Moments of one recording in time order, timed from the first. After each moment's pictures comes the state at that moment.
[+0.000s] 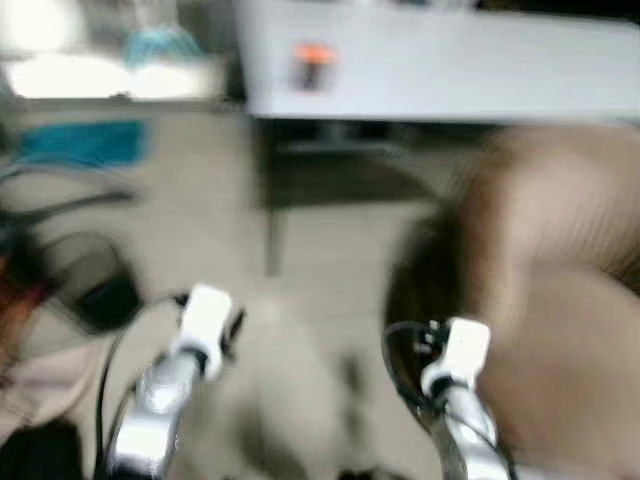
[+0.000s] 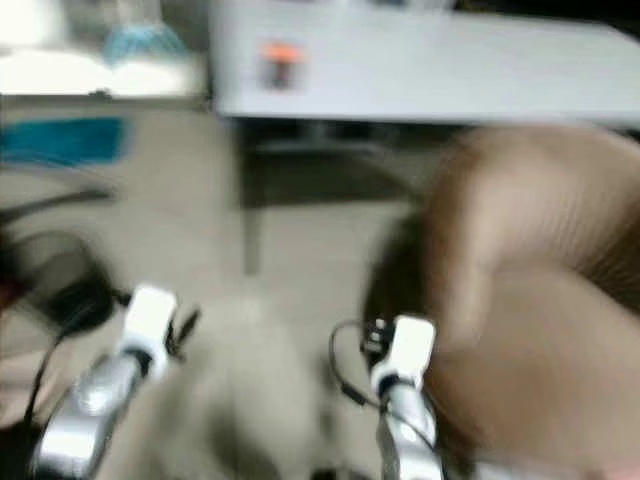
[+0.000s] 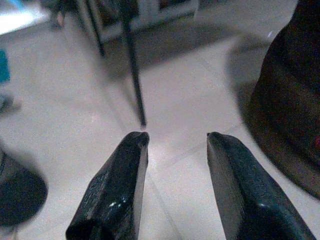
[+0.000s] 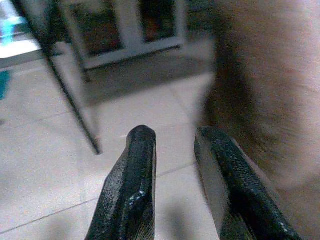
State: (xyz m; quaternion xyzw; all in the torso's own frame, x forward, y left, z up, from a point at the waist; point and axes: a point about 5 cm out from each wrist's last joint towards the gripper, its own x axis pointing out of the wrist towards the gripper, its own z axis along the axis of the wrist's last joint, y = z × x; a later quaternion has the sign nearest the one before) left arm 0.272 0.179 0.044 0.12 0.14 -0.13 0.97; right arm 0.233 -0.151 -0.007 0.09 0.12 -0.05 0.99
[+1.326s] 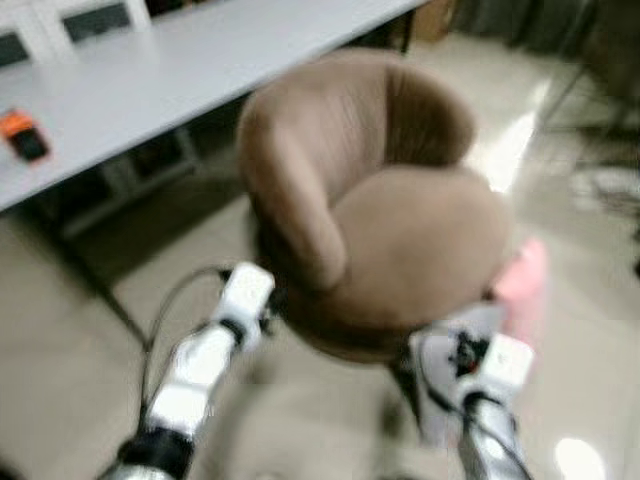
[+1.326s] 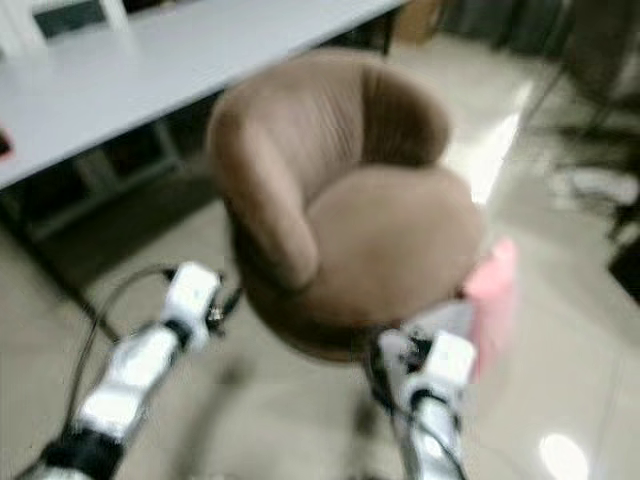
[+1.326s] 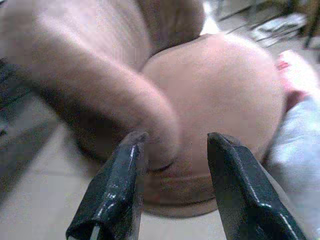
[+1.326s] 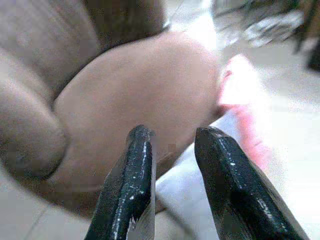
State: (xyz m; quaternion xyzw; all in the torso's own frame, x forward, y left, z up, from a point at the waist) left arm 0.286 0.143 0.045 0.12 0.10 -0.22 0.96; right arm 0.220 -0.178 -0.009 0.08 0.11 -0.15 0.98
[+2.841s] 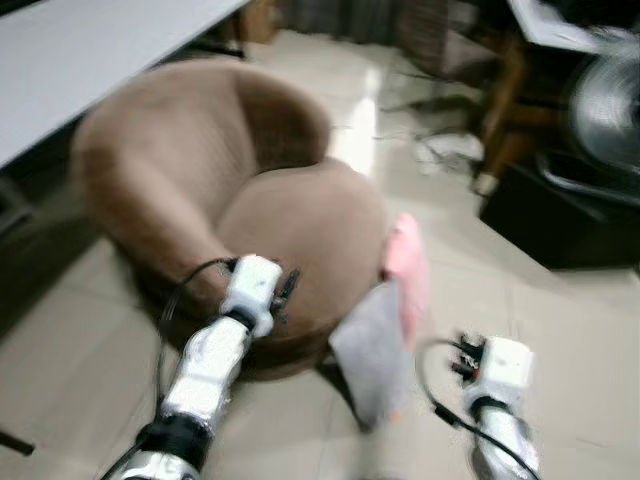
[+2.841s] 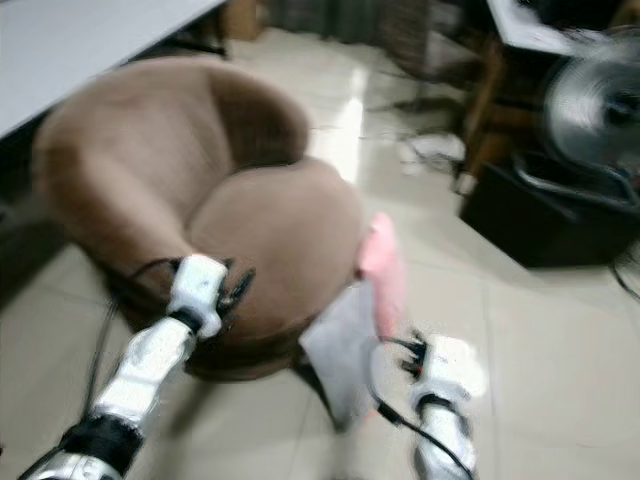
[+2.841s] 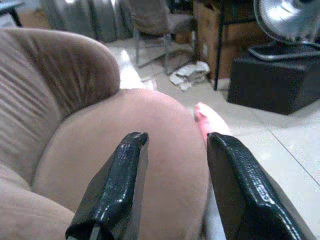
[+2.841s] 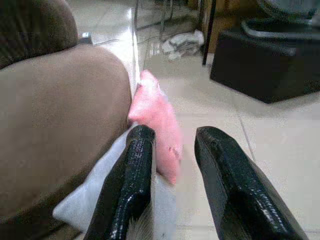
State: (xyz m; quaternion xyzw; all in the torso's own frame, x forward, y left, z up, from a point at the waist) left arm 0.297 0.128 0.055 0.09 0.04 -0.21 0.97; right arm 0.210 -0.188 -0.008 0.03 0.12 -0.11 0.99
